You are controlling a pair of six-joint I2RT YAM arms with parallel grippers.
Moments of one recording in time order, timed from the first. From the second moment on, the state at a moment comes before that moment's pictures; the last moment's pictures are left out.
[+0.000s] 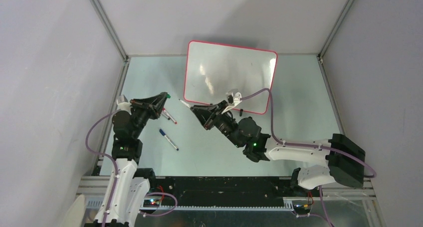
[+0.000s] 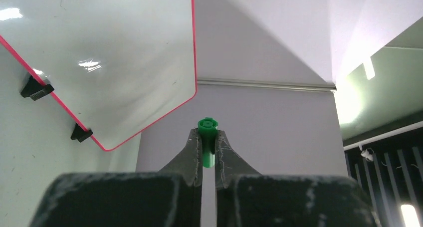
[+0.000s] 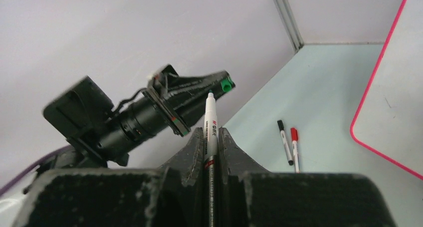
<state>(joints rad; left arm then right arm) 0.02 0.60 0.47 0.13 0.37 -1.62 1.19 1.38 0.81 0.84 0.36 0.46</state>
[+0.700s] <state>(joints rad) 0.02 0.62 0.42 -0.25 0.06 -1.38 1.10 1.18 0.75 0.71 0.43 0.49</state>
